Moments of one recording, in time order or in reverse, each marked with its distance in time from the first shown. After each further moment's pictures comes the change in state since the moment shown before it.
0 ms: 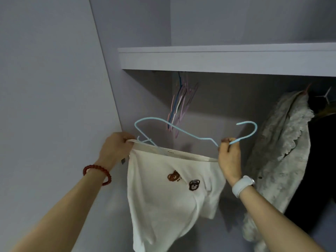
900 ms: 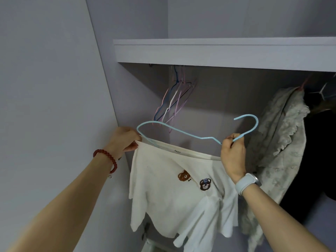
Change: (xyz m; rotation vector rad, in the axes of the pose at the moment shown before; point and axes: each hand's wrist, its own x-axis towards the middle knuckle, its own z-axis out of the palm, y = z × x) left_hand 0.021 0.008 0.021 -0.433 -0.137 -0.233; right_hand -0.003 -0.007 -0.014 -0.136 0.026 -0.035
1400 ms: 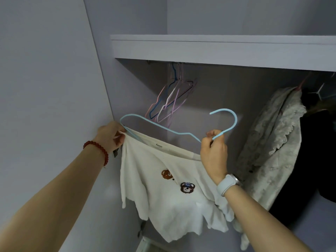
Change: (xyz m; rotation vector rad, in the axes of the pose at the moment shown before) left_hand 0.012 -0.005 -0.017 -0.458 0.118 -0.222; right_hand -0.022 -0.019 0.021 -0.060 -0.071 -0.085
